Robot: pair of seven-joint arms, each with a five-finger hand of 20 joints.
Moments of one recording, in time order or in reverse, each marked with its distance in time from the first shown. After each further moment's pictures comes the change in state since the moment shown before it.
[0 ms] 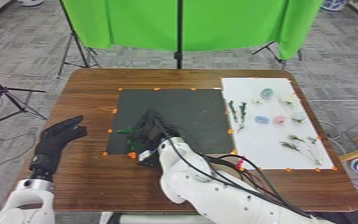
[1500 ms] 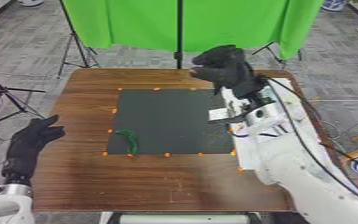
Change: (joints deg) left arm 4.8 -0.4 -7.5 -1.8 -5.2 2.2 0.8; right arm -16.7 25.6 34.7 -33.7 -5.4 -6.1 -12.5
